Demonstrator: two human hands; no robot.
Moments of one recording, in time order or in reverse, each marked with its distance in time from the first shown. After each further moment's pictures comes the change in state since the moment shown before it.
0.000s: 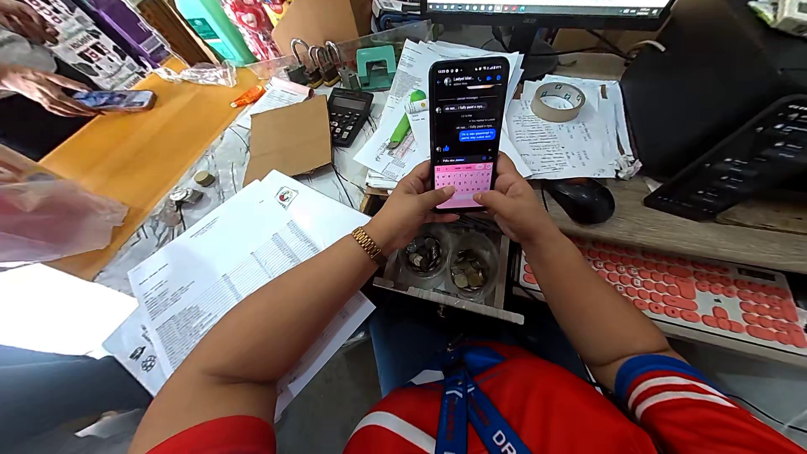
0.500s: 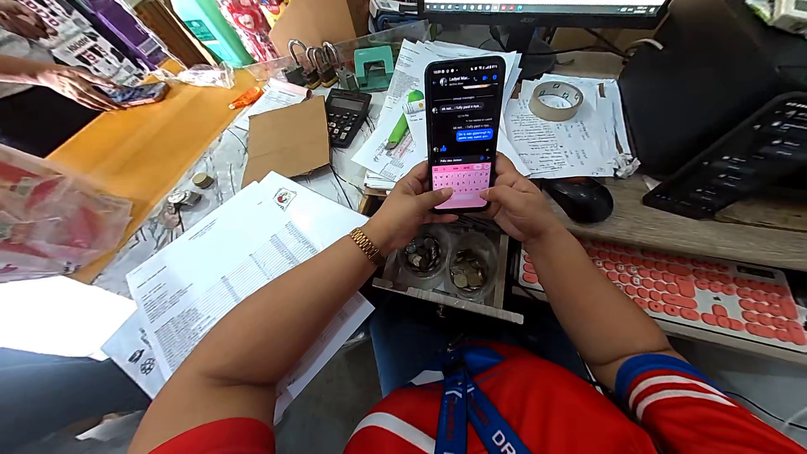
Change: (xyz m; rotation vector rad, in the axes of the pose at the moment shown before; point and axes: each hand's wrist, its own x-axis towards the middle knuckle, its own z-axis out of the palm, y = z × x) left_hand 0.002 -0.001 -0.002 -0.024 -0.017 -0.003; right_hand 0.000 -0.002 -0.008 0.124 -0.078 0.046
